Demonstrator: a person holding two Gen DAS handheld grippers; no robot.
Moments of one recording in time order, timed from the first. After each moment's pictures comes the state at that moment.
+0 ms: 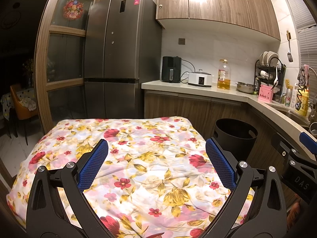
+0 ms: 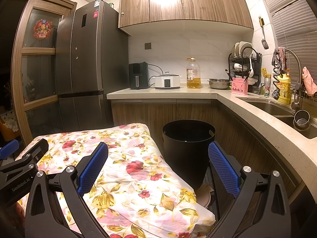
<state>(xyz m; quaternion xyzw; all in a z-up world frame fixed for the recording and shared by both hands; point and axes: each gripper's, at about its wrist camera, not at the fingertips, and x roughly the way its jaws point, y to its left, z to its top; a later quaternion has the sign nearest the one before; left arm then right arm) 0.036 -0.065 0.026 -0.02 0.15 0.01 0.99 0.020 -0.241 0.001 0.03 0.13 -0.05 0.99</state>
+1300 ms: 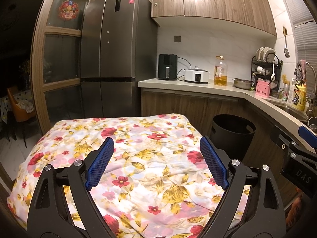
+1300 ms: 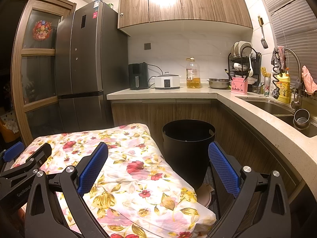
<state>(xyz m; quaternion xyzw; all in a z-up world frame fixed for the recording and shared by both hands) 0.037 -0.063 0.018 -0.01 0.16 0.00 0.99 0.018 -0.240 0.002 0.03 0.13 -0.05 0.99</state>
